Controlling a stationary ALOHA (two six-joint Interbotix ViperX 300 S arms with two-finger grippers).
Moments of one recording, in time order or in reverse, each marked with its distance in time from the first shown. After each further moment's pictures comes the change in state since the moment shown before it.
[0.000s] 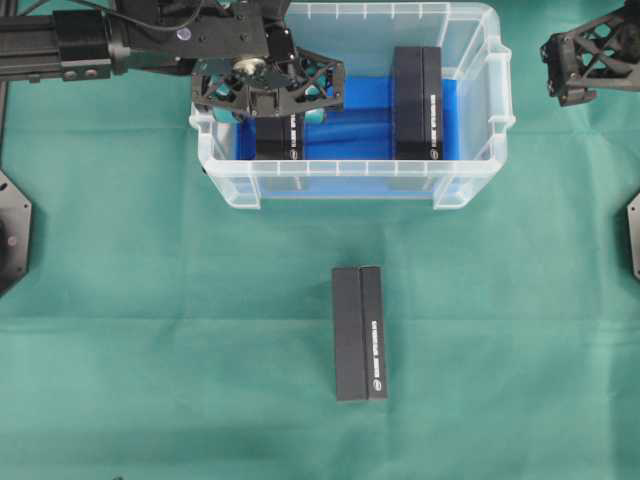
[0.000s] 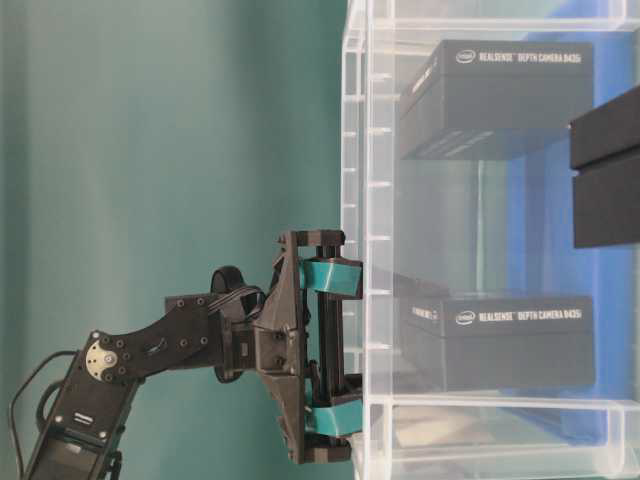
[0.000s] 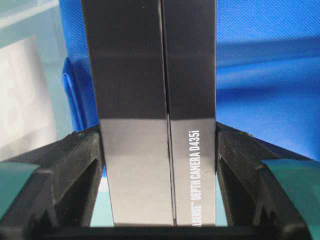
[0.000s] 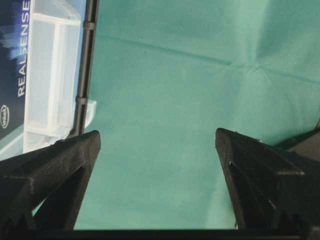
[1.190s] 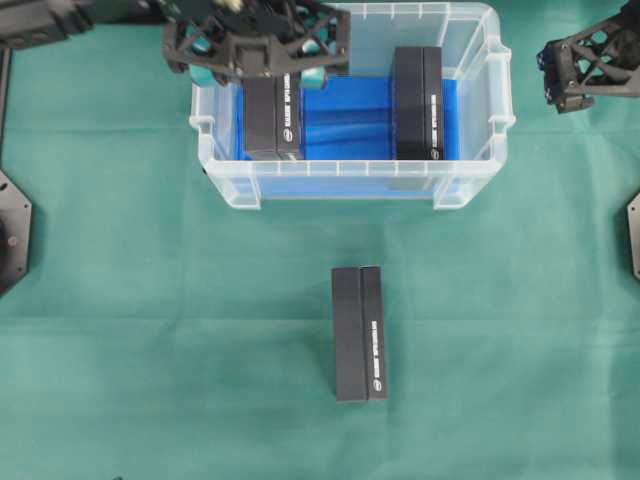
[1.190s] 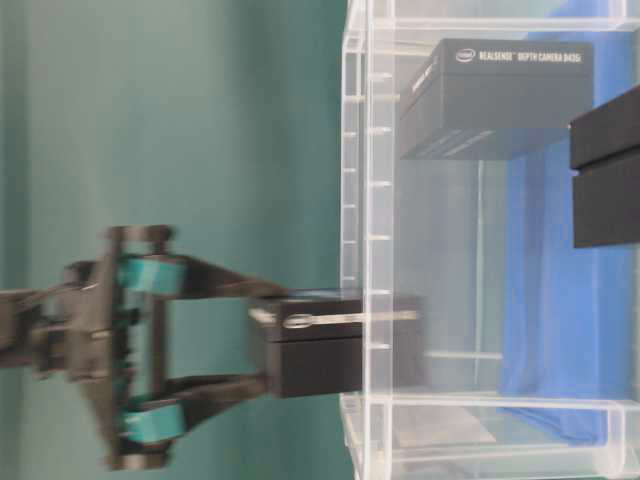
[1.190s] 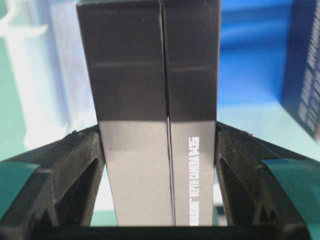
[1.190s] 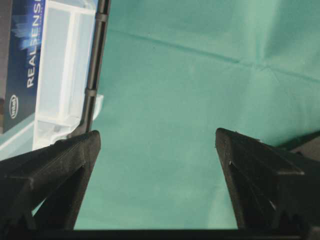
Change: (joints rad) left arm -0.032 -0.075 -0.336 -0.008 0.413 0.031; right arm 0.031 -0.003 -0.005 0.002 -0.005 0.002
